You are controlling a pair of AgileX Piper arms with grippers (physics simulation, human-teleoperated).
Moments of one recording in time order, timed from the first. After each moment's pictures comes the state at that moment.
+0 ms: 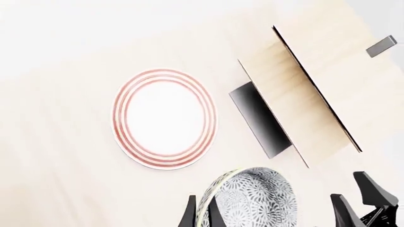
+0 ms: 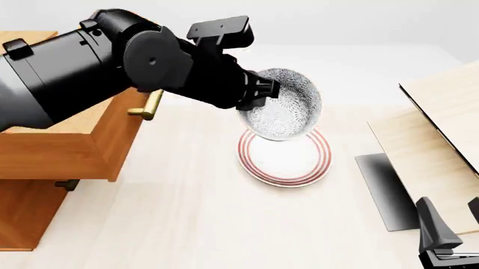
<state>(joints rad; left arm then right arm) -0.79 1.58 -1.57 0.74 -0.37 0.00 0.01 0.00 0.00 0.00</state>
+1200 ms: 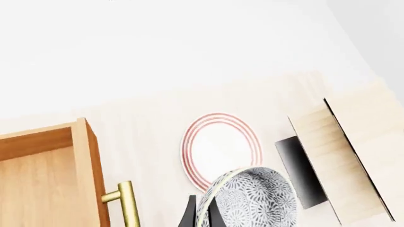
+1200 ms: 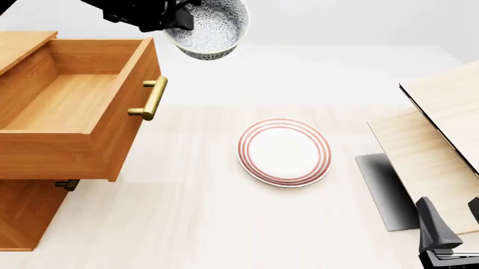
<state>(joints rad) -0.50 1.59 -1.93 1.01 -0.31 0.00 0.01 0.00 0.00 0.00</state>
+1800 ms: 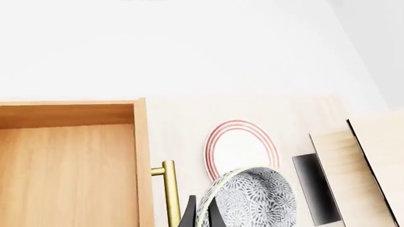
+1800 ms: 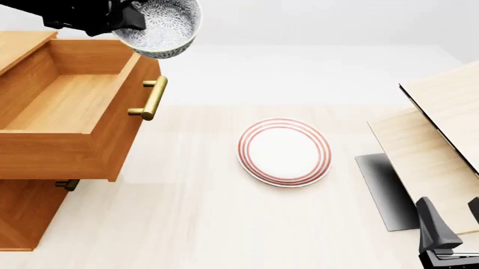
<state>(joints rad) -0.37 1.42 -1.74 0.97 -0.34 0.00 0.01 0.00 0.00 0.00</state>
